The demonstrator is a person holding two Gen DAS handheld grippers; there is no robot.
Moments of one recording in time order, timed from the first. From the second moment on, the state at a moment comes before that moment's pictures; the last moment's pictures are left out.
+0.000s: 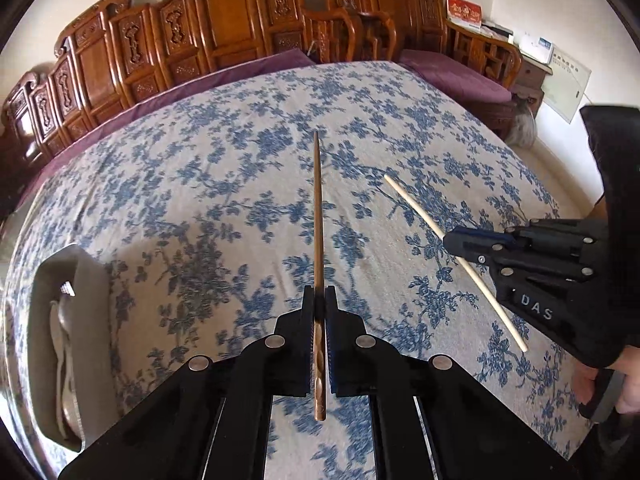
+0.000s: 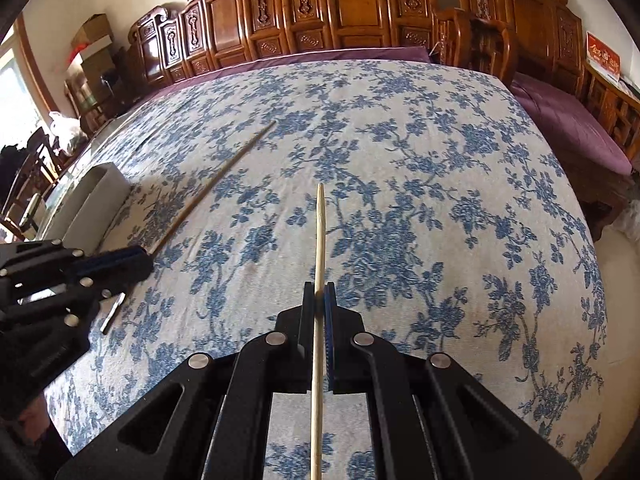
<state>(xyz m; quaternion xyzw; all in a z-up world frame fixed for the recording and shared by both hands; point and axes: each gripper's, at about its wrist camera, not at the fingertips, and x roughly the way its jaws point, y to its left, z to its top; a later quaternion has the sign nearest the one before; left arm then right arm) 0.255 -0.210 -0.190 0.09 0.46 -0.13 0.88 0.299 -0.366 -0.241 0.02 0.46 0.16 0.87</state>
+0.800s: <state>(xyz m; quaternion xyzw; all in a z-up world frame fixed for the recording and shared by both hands) 0.215 -0.089 -0.146 0.06 0.43 -0.08 0.90 0.265 -0.282 -0.234 -0.04 0.45 0.20 0.87</state>
